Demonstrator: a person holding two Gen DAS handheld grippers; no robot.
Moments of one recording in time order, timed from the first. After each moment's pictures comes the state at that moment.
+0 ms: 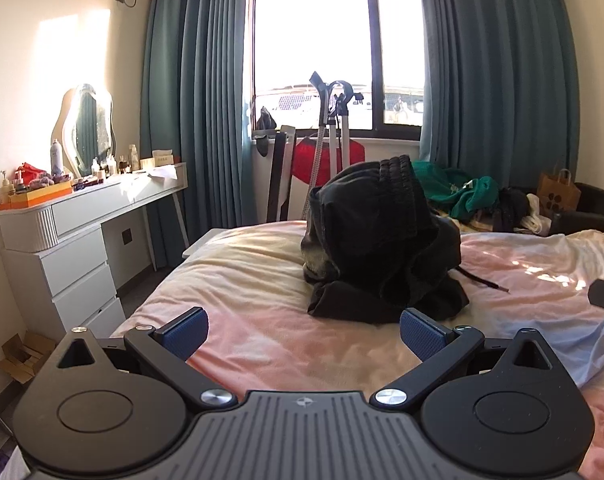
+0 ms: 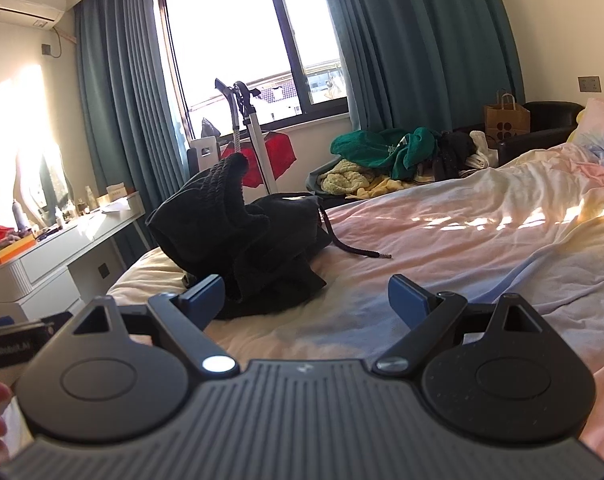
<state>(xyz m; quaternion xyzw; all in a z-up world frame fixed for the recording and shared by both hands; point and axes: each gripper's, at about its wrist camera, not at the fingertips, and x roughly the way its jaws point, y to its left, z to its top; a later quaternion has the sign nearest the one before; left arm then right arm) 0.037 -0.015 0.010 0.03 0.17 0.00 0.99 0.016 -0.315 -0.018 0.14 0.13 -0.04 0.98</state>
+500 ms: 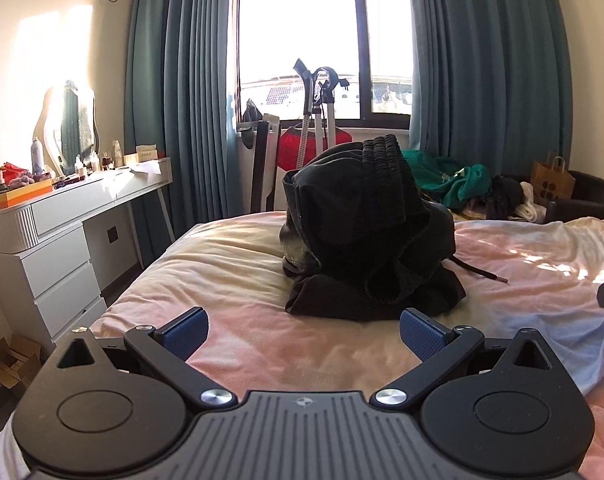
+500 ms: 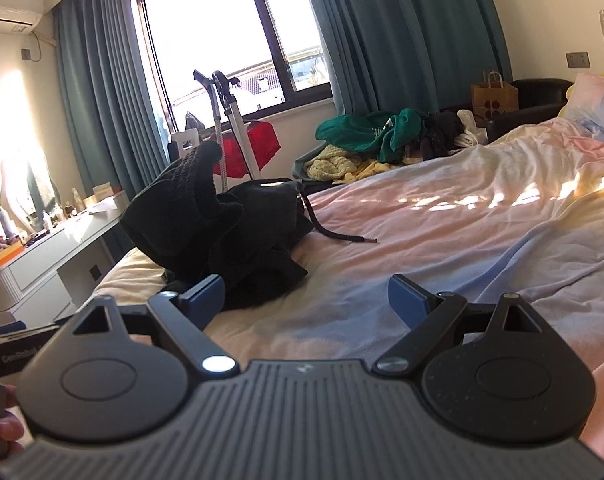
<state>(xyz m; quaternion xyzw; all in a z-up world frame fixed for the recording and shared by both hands) 0.077 -0.030 -0.023 0.03 0.18 -0.02 0.98 0.042 -0.335 -0.042 0.17 0.16 -0.05 0.97</state>
